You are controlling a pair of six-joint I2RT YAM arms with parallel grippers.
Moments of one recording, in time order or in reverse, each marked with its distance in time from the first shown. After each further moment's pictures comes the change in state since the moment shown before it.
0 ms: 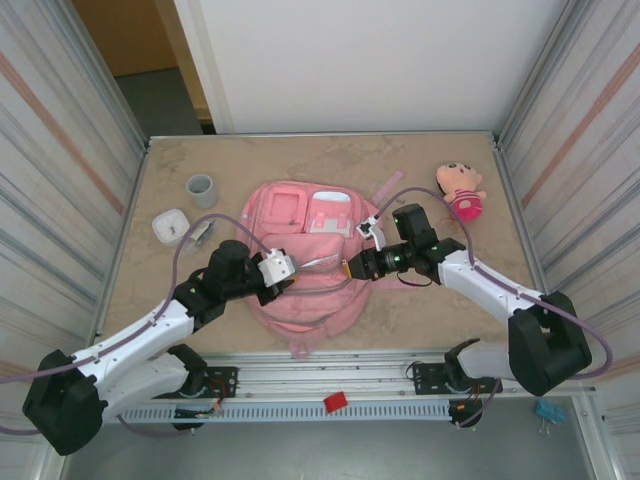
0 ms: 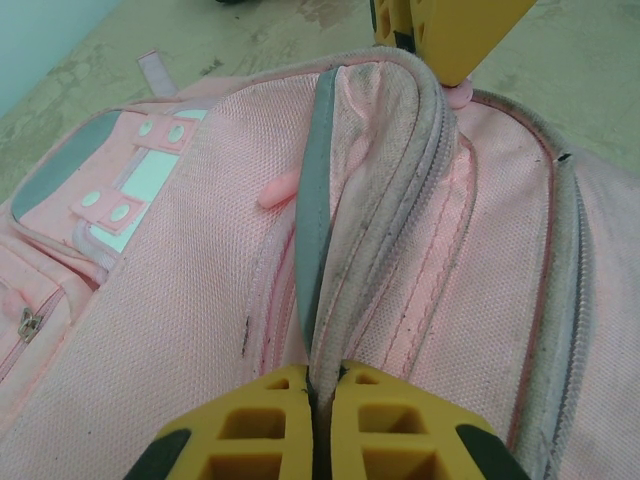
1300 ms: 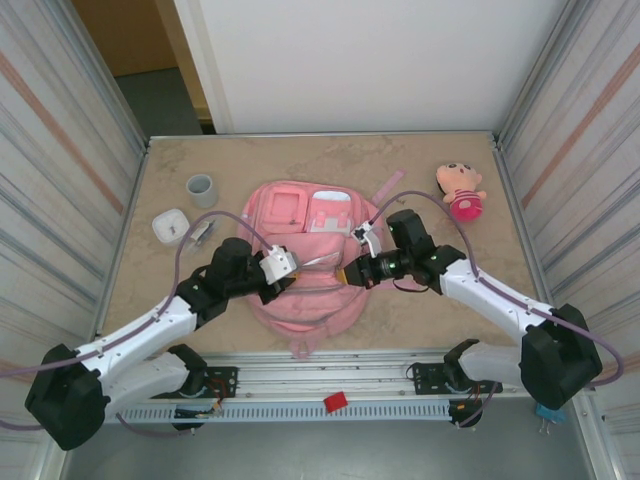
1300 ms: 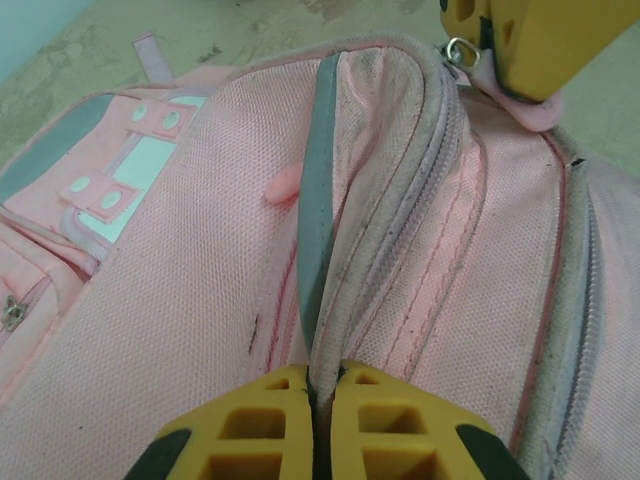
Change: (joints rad) left arm 0.000 0.042 0.020 0.001 0.000 -0.045; right arm 0.113 -0.084 -0.015 0.005 0.076 0.086
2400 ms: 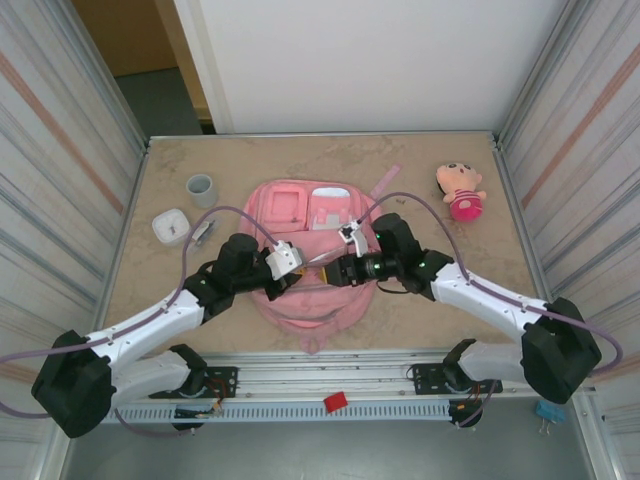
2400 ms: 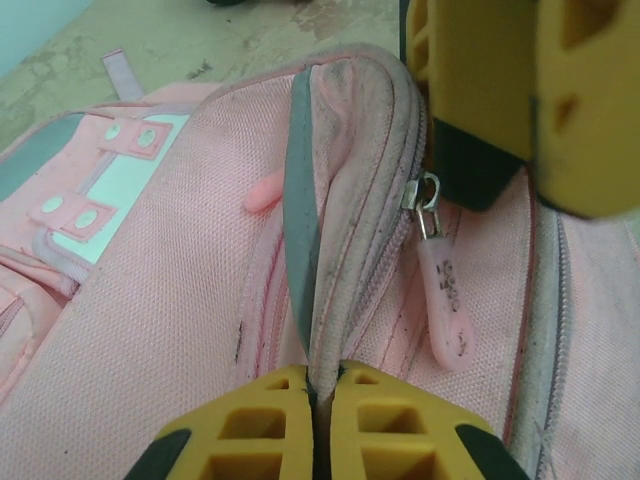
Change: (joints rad) left arm -0.013 0.074 0.024 0.067 0.027 -0.030; right arm 0.098 0.011 -0.019 0.196 0.116 0.250
